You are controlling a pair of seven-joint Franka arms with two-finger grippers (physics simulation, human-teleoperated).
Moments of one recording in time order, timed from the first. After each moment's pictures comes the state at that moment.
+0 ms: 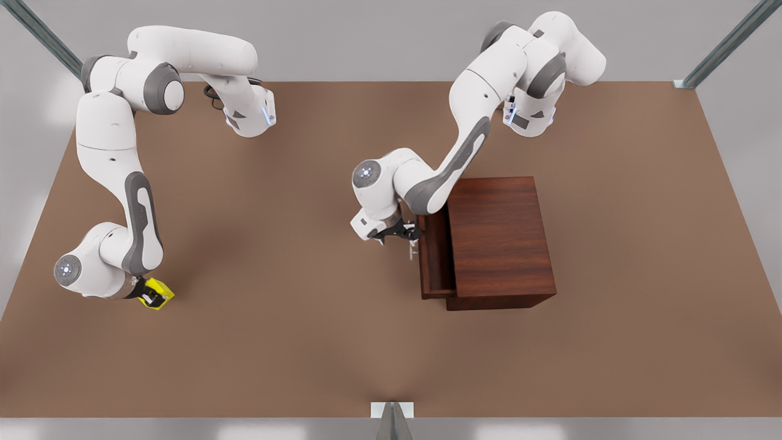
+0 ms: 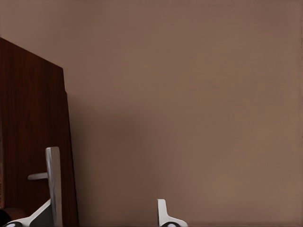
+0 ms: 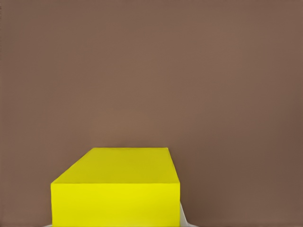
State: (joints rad) left arm -0.80 0.78 -0.04 -1.23 0.32 1.93 -0.81; right arm -0.24 0.78 -0.06 -1.55 0.09 2.26 0.37
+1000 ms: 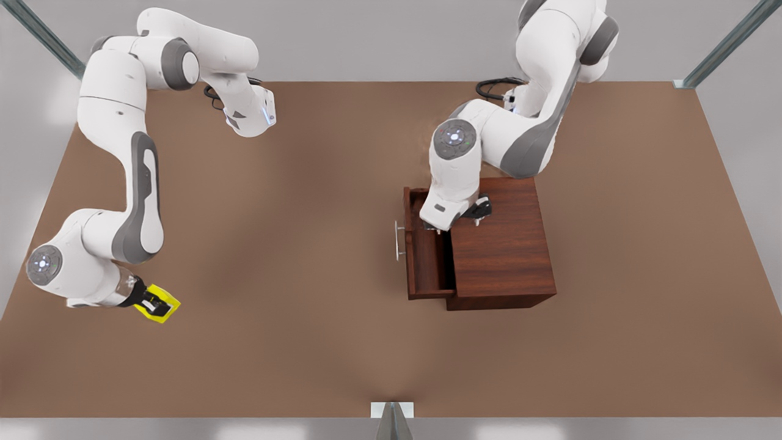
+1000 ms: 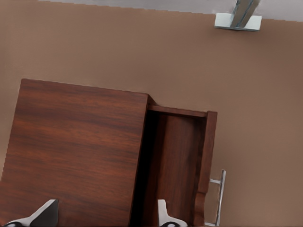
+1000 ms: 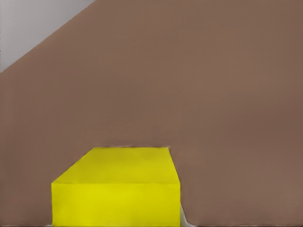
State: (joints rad) left arm -0.50 0.43 -0.04 -1.19 0.15 1.57 -0.80; right arm -0.05 0.62 -0.04 -1.30 0.10 1.91 0.48
